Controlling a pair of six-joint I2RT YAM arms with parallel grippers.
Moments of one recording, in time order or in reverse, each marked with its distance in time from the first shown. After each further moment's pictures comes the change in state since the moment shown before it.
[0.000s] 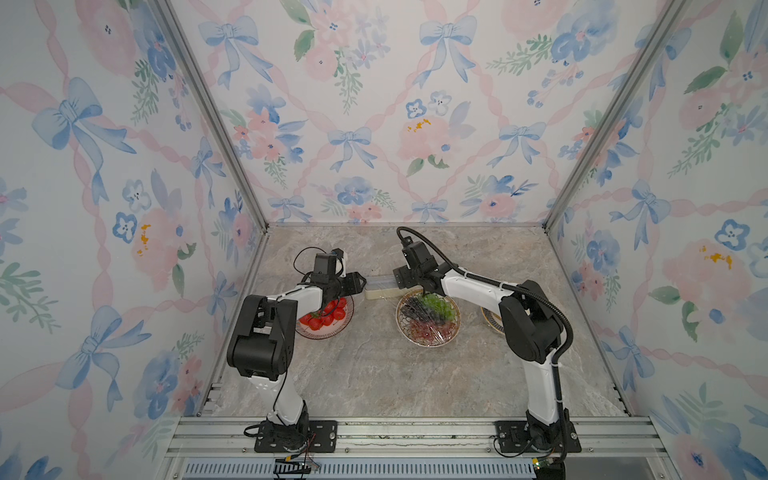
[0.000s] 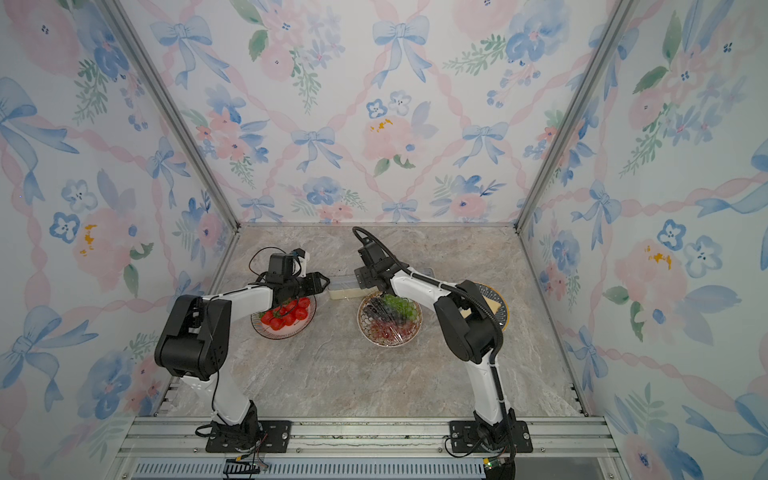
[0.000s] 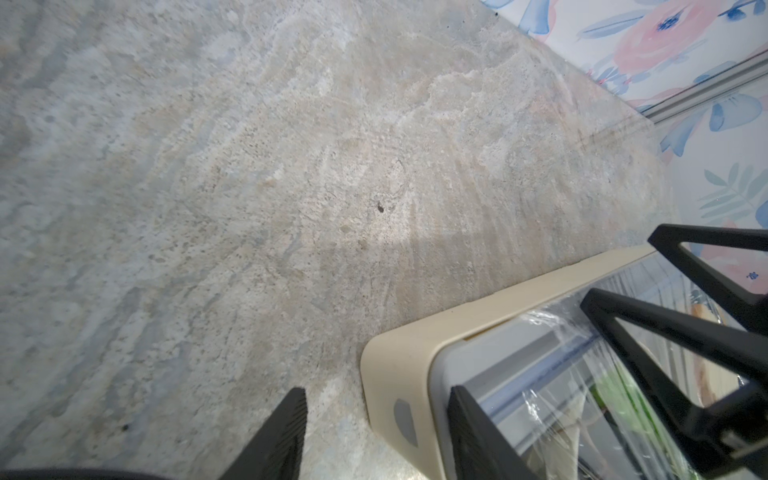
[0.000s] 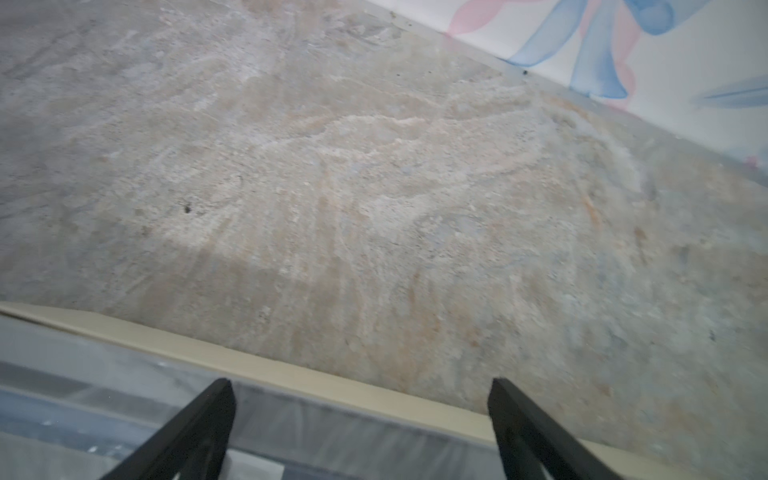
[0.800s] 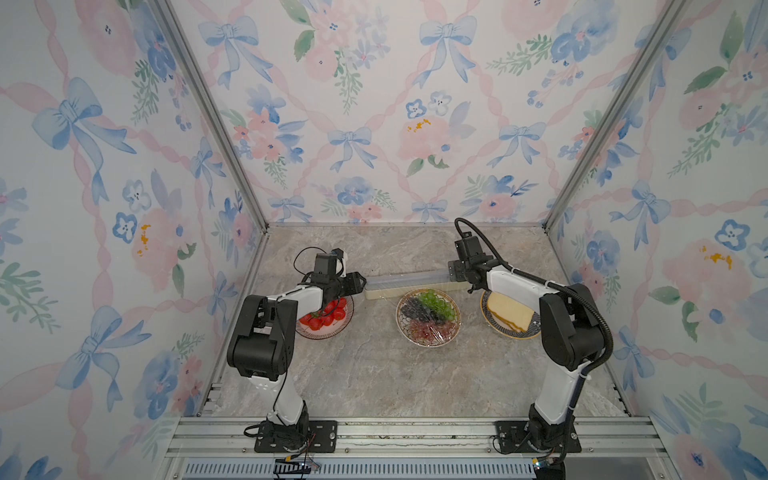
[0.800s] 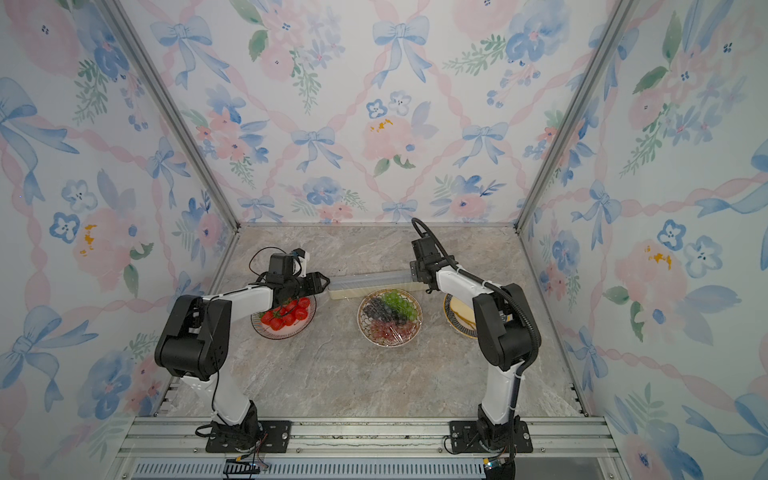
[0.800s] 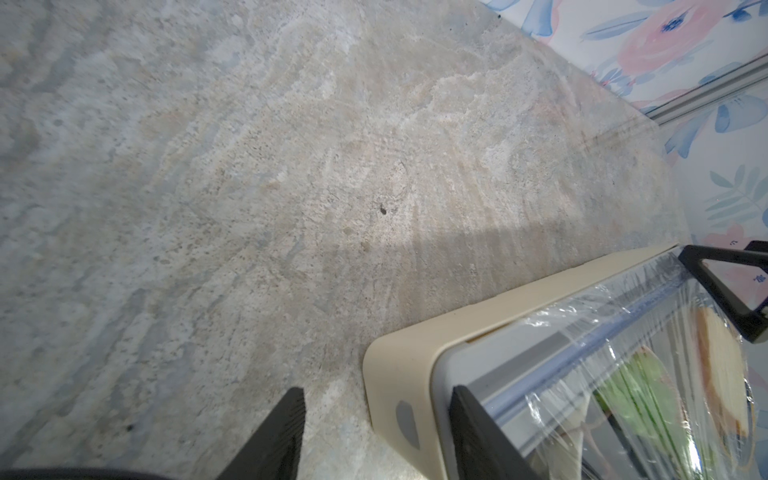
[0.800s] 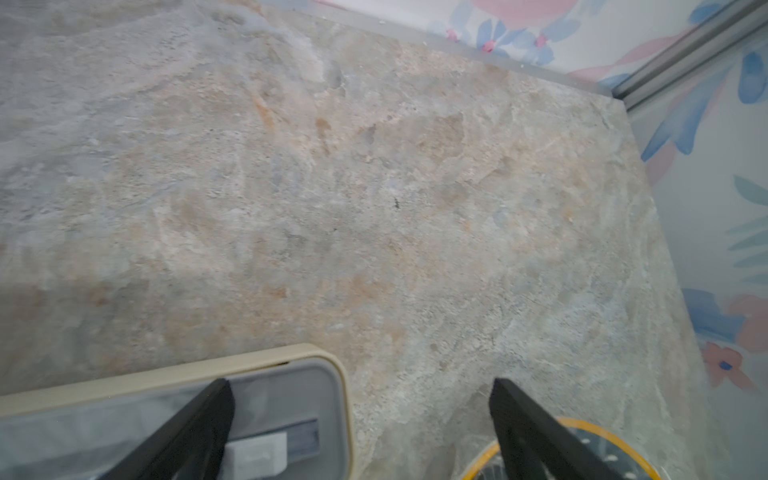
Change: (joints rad) left arm -0.003 -0.001 0.000 0.000 -0.014 0.000; right arm -0.289 -0.187 -0.233 -0.027 0.141 0.007
